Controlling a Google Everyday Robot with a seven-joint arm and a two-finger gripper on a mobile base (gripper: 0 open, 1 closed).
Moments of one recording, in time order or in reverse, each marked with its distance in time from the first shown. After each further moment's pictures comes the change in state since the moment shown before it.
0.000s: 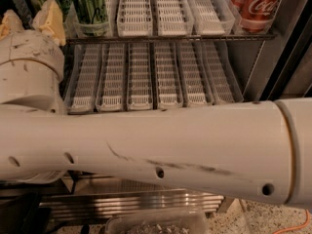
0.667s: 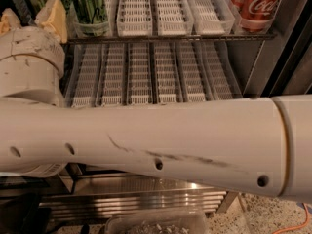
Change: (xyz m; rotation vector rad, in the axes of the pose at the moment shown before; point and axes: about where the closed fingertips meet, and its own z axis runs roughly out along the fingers) arm 0.003 -0.001 0.009 0.002 0.011 0.013
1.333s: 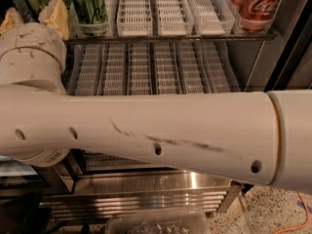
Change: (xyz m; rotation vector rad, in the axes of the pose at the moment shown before) arm 0.009 0.000 0.016 -0.010 0.036 0.020
